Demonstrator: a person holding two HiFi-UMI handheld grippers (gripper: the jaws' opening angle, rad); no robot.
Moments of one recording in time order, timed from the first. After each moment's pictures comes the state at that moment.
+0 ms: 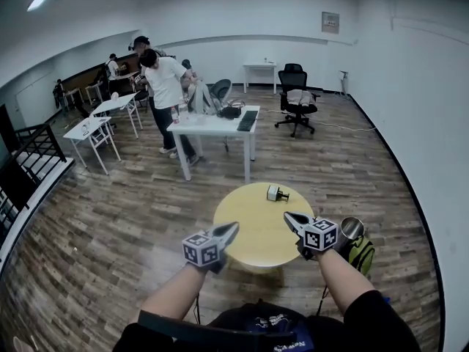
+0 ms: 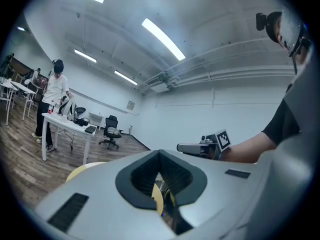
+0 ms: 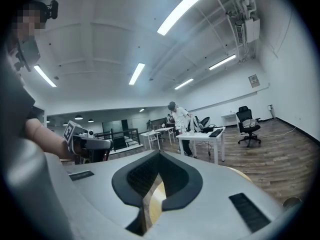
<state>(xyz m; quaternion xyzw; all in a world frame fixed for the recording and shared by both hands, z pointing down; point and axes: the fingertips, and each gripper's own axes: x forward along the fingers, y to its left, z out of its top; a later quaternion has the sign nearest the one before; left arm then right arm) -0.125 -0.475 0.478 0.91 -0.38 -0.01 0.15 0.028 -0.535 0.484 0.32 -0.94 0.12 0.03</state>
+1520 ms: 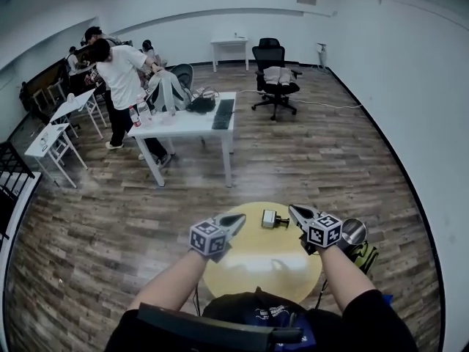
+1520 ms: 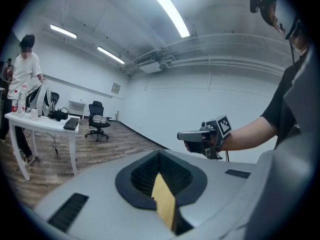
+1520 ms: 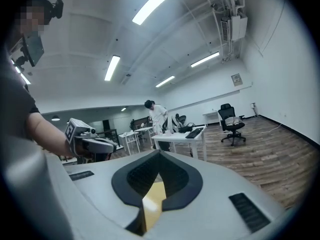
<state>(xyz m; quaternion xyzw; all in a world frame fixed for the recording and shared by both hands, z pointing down) -0.121 -0.923 0.559 0.95 -0.27 0.10 0.15 0.027 -0.950 0.553 0.41 -0.90 0.15 0.03</state>
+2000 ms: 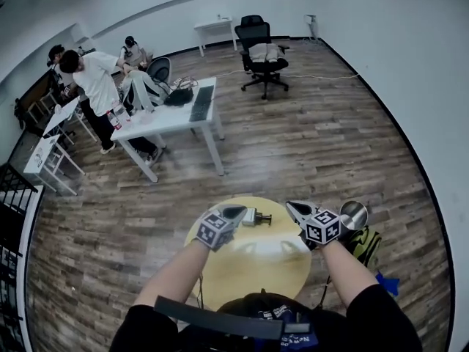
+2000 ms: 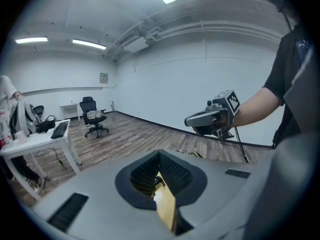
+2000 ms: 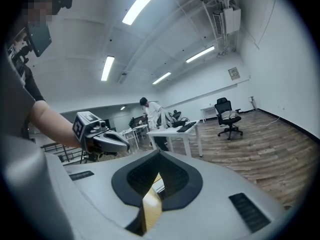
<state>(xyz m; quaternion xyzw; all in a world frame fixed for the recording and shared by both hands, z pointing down) 0.041 -1.016 0.637 0.94 -0.25 0.24 0.08 0.172 -1.012 0.622 0.41 -0.90 0.17 0.04</state>
